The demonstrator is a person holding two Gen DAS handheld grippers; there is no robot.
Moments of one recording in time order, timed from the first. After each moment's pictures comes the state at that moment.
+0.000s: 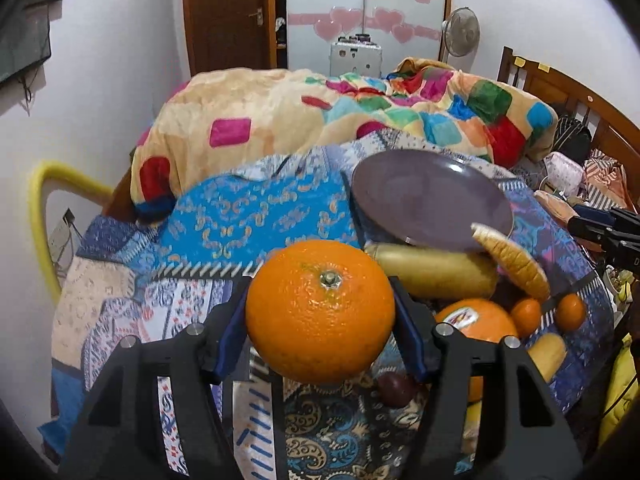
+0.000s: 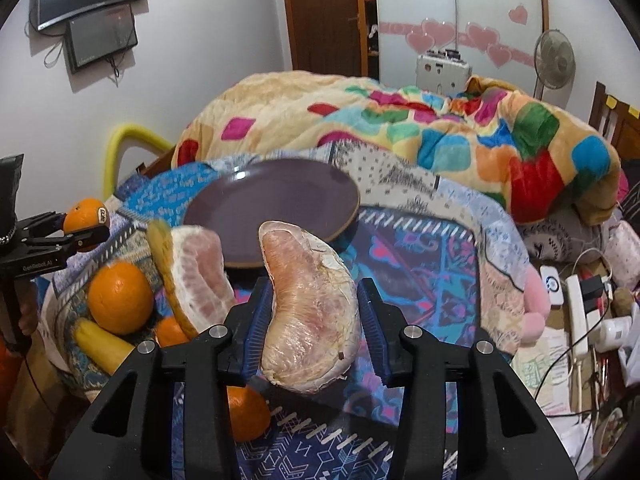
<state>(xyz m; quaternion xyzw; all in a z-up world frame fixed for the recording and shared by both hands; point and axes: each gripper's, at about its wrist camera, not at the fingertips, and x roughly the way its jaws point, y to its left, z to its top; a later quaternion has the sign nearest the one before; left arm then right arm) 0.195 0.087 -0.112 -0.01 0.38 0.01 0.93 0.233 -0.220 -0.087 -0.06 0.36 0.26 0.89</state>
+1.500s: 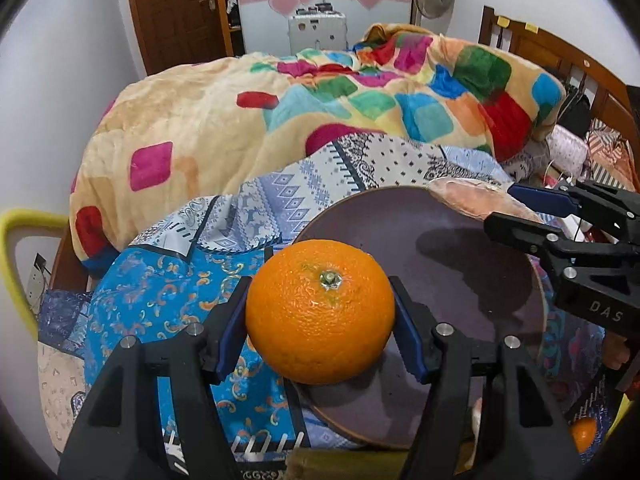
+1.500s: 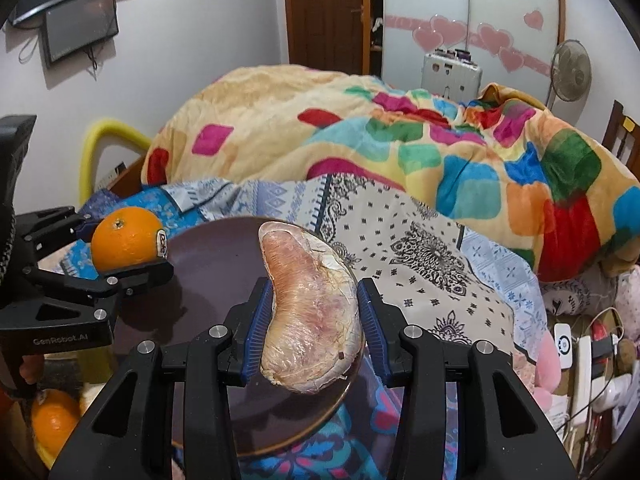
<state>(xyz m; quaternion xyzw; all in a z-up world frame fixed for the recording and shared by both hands) 0.357 0.028 -0.133 0.04 0.44 -0.04 0.90 0.347 -0.153 -0.107 -0.09 0.38 0.25 0.89</state>
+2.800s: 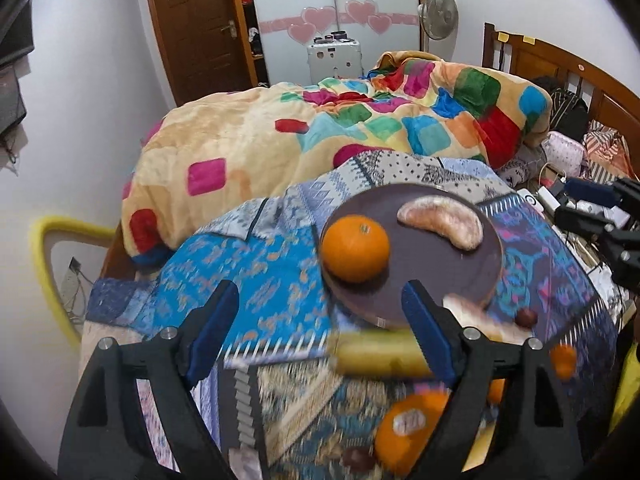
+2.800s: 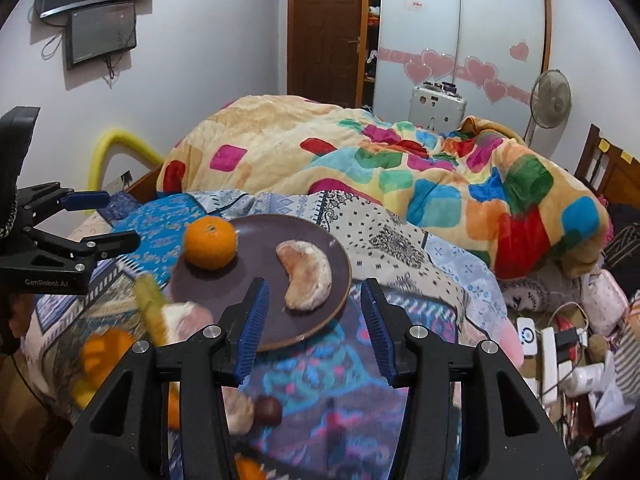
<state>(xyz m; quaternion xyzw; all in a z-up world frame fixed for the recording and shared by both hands) 0.240 0.044 -0.075 0.06 0.39 0.00 0.92 0.252 -0.189 -0.057 -0.10 0.32 0.24 0.91</state>
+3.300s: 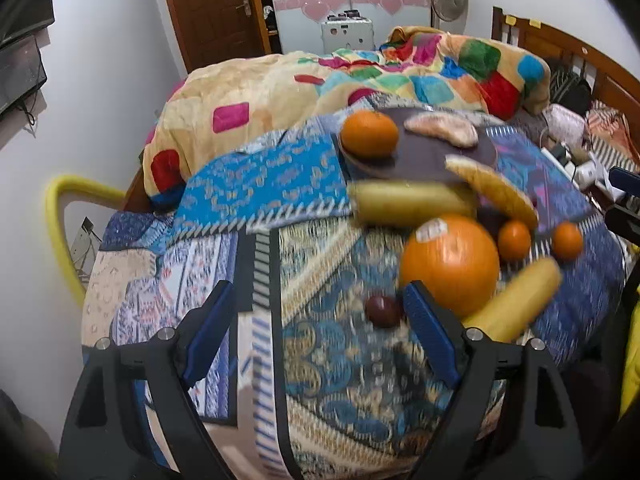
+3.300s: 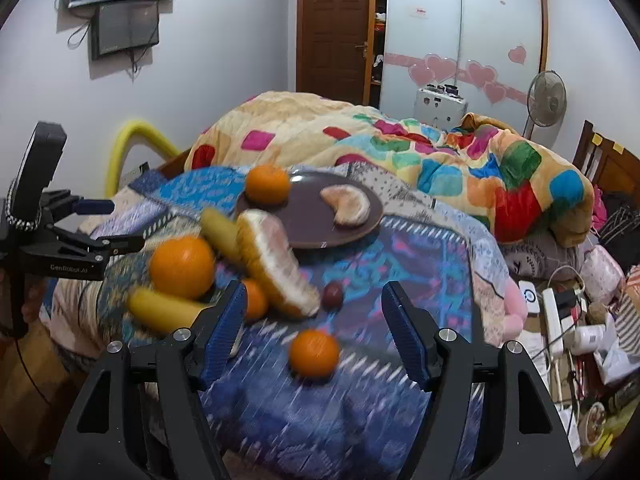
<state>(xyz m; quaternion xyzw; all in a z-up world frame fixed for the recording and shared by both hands) 0.147 0.060 -0.124 0.06 0.42 0.02 0.90 0.150 -0.198 -0.081 -0.10 0.32 0.25 0.91</state>
